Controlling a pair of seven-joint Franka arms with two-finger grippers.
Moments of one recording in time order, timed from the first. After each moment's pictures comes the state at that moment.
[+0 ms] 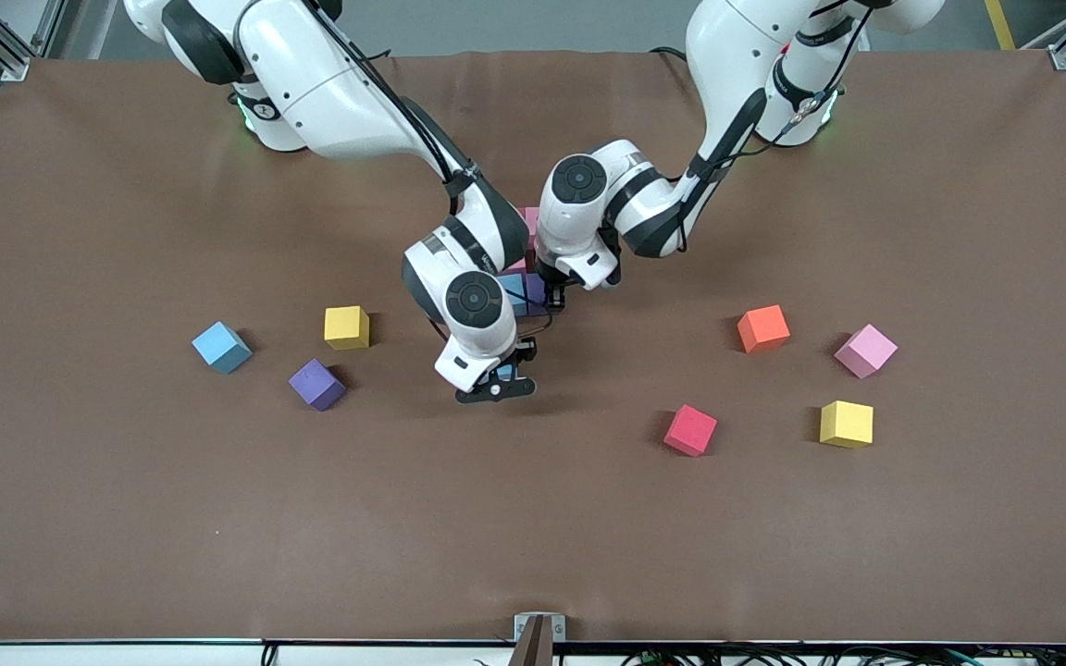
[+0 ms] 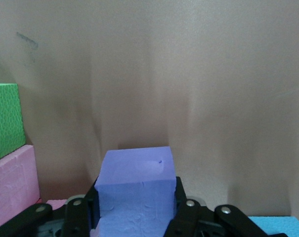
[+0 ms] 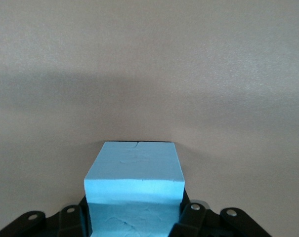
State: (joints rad) left arm -0.64 0.57 -0.25 -1.91 0.10 2.57 -2.51; right arm 0.68 0.84 -0.01 -1.38 0.06 2.17 0.51
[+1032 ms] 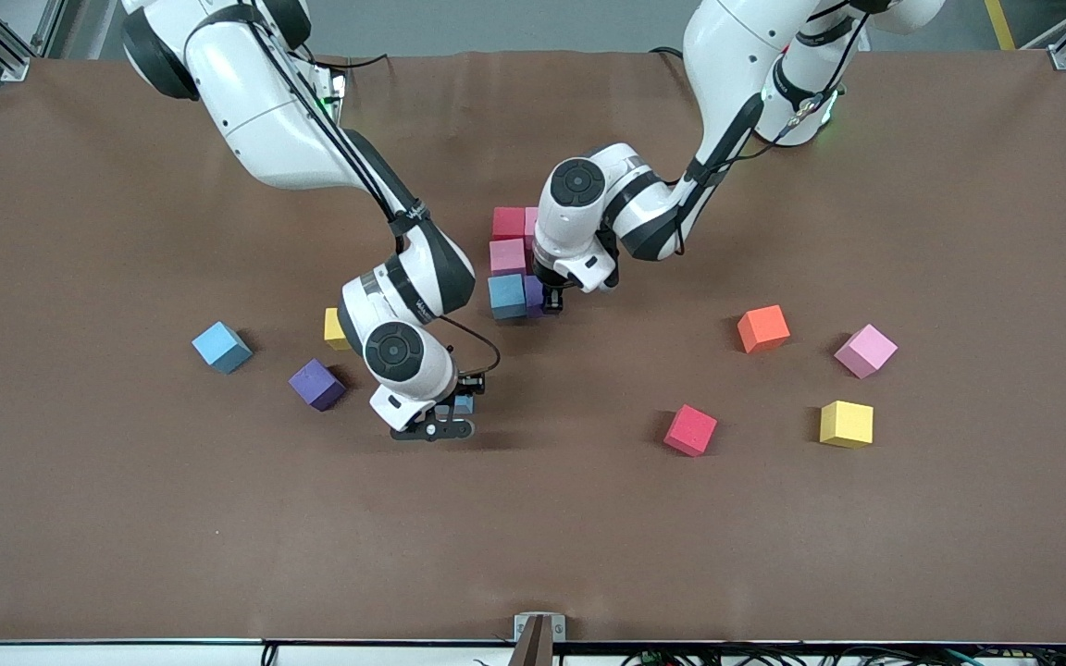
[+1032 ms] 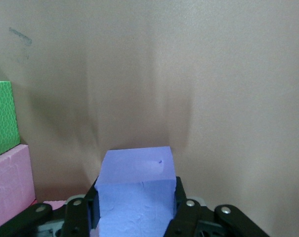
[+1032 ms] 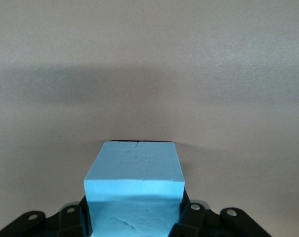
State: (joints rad) left arm -0.64 0.59 -0.25 -1.90 0.11 2.57 -2.51; right arm 0.50 0.84 0.04 -1.38 0.07 2.15 0.46
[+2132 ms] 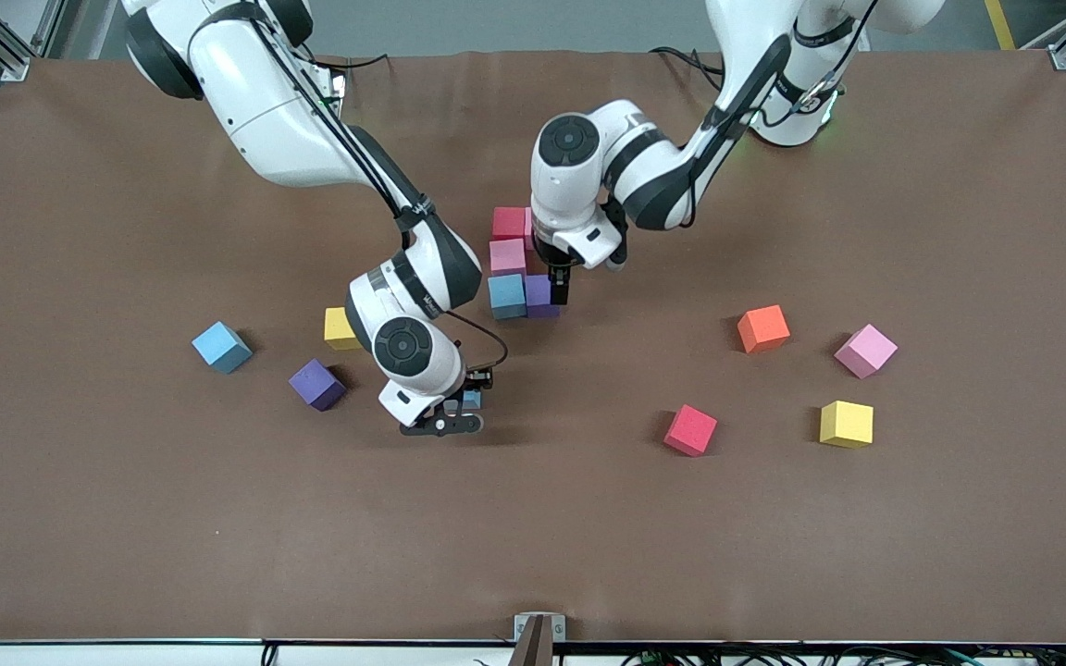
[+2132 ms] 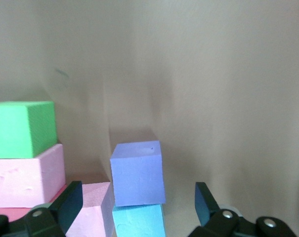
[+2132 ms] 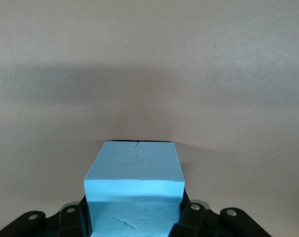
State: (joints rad) left arm -0.64 0.41 -0.25 -1.87 0.16 2.29 -2.51; right arm 0.52 0.84 0.05 -1.38 0.07 2.15 0.47
